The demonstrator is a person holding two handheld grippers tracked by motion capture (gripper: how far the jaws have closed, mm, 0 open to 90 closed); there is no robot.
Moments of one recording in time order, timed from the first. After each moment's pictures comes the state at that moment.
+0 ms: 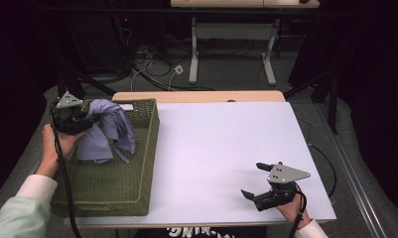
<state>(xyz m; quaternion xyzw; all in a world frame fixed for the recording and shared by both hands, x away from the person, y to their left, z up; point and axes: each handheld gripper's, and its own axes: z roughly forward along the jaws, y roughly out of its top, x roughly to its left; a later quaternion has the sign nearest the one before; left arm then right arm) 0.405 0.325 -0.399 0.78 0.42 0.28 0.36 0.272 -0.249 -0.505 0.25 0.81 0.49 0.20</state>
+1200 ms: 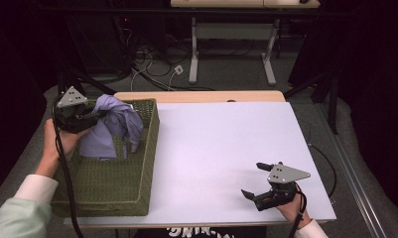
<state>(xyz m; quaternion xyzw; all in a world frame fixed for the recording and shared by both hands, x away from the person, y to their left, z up) 0.391 0.299 -0.371 0.80 0.36 0.29 0.39 0.272 -0.249 -0.505 0.25 0.81 0.49 0.20</state>
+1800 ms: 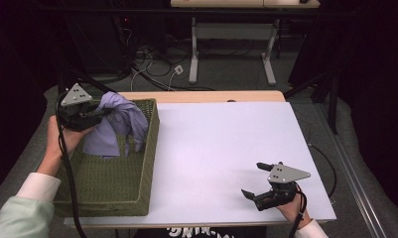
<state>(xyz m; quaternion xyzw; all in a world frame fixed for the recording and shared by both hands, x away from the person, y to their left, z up) 0.388 0.284 -0.359 0.80 0.33 0.30 0.39 0.272 -0.250 -0.505 0.25 0.81 0.49 0.20</state>
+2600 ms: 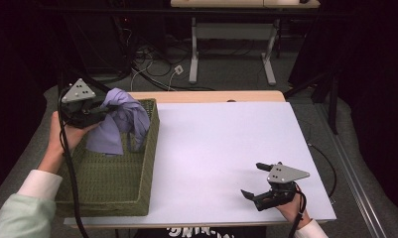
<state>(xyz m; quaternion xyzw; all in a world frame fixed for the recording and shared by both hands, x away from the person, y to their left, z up) 0.386 0.271 -0.342 0.81 0.30 0.29 0.41 0.272 -0.249 -0.506 0.25 0.82 0.49 0.19</state>
